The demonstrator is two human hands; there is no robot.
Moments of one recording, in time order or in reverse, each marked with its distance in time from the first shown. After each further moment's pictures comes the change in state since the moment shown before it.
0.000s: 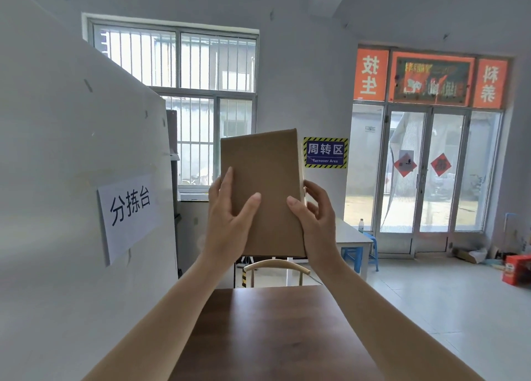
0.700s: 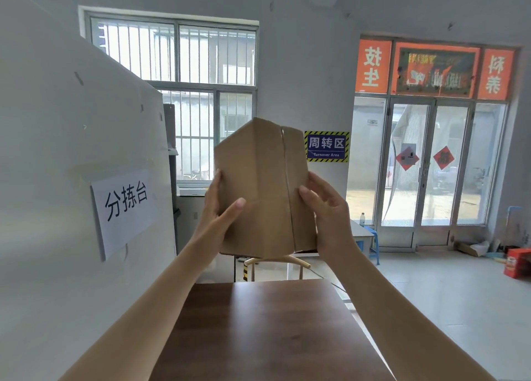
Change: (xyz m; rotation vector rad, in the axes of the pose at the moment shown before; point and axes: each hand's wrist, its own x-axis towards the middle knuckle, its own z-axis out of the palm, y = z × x) left_hand 0.005 -0.025 -0.013 -0.231 -0.244 -0.158; right_hand 0.013 -0.014 -0.031 0.188 -0.095 0.116
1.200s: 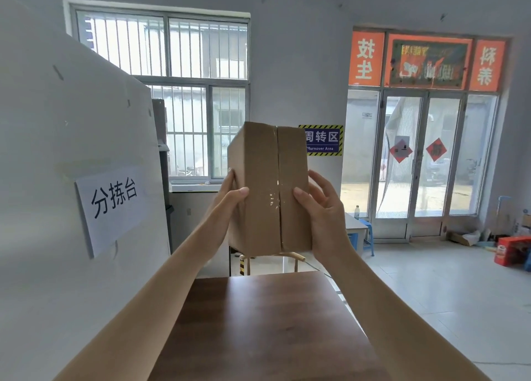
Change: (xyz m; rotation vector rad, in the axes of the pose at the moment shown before) left_hand 0.011 0.004 0.029 -0.057 -0.164 -0.051; right_hand -0.011 0.003 -0.016 0.110 0.059 0.036
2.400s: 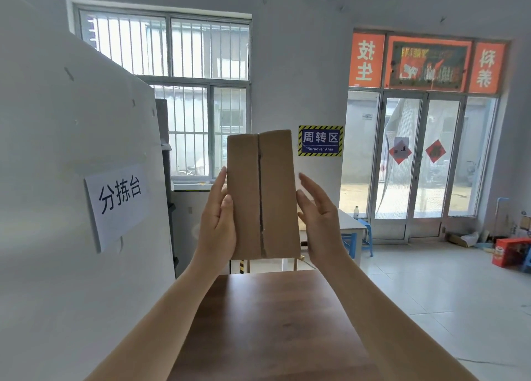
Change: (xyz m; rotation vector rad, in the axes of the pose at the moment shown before) left_hand -0.041 0.003 0.018 0.125 0.357 0.233; right_hand -0.018 0.000 0.008 -0.220 0.000 -0.055
